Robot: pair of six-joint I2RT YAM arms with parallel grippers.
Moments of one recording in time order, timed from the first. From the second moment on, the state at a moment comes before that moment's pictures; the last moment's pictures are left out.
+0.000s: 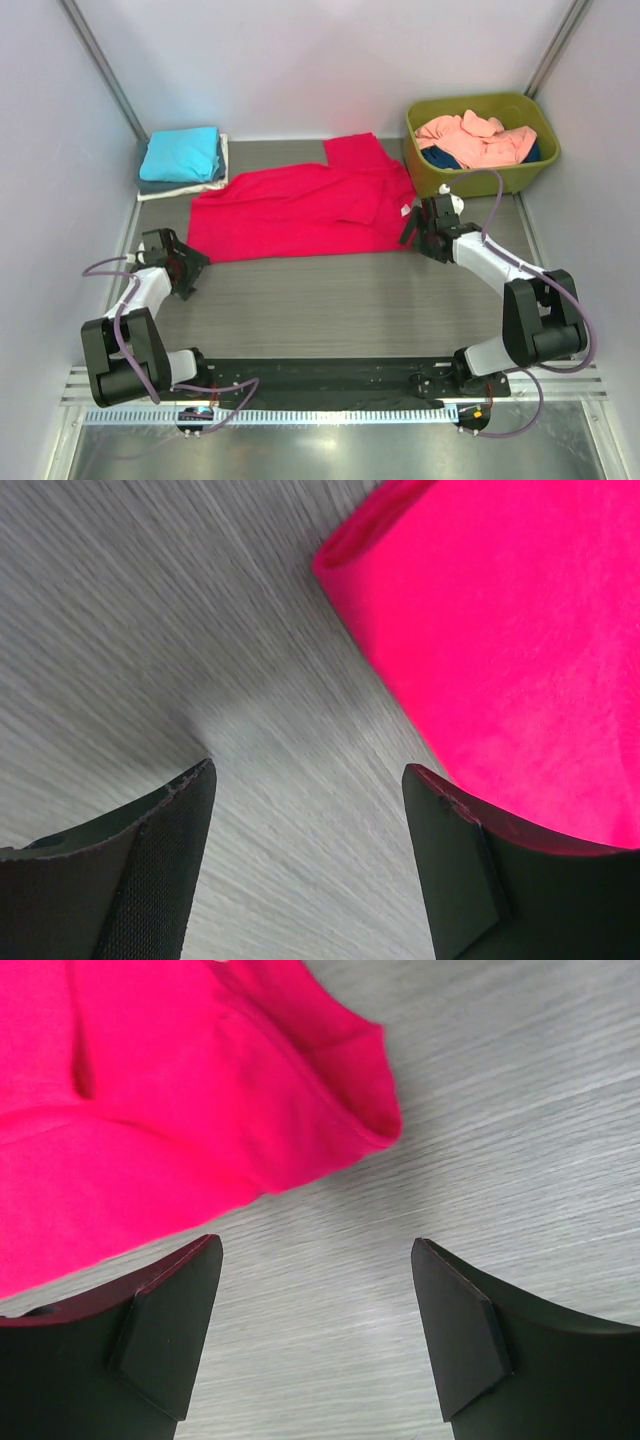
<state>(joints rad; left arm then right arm) 0.25 1.25 0.59 -0.35 0.03 -0.85 0.24 1.43 0.86 -0.35 0.18 0.61</state>
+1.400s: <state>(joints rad) 0.43 0.98 0.59 -0.16 0.21 -1.00 0.12 1.23 0.86 -0.17 0.00 0.64</state>
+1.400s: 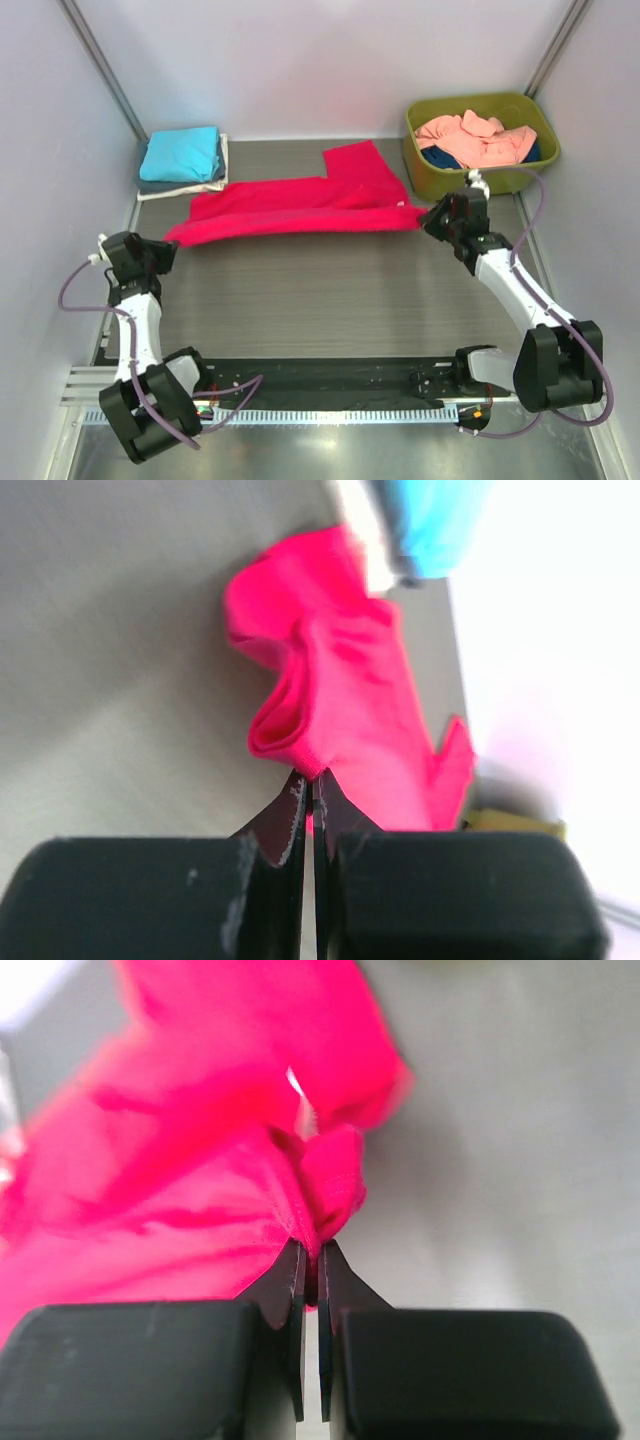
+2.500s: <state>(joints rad) 0.62 0.68 0.66 -0.61 0.37 -0.84 0.13 0.73 0.57 -0.53 0.09 0.75</state>
